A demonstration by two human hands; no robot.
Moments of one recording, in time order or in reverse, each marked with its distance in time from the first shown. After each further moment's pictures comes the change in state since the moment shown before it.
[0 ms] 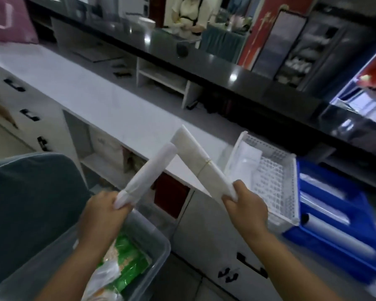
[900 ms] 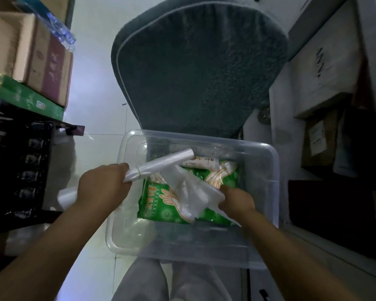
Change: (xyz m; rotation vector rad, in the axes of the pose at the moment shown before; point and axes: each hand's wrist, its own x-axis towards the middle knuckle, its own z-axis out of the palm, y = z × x) left_hand -0.119 -0.272 -0.002 0.633 -0.206 -0.840; right_hand -0.013 -0.148 0.421 -0.405 -1.249 -0.847
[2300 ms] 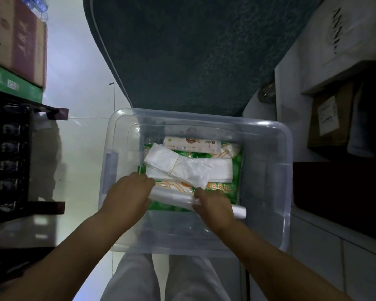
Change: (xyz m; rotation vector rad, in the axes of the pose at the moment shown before) left_hand -0.012 0.033 0.072 -0.093 -0.157 0.315; right_hand -0.014 -0.053 0.065 -0.029 0.225 -0.266
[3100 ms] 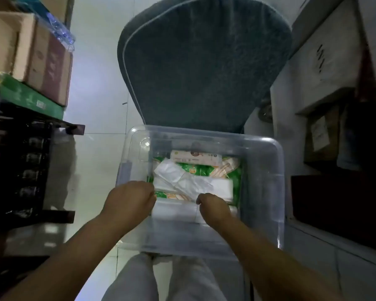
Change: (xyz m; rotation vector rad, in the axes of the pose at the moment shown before) left_hand -0.034 0.006 -0.047 -0.032 0.059 -0.110; right_hand 0.004 -0.006 -0.011 0.190 -0.188 0.183
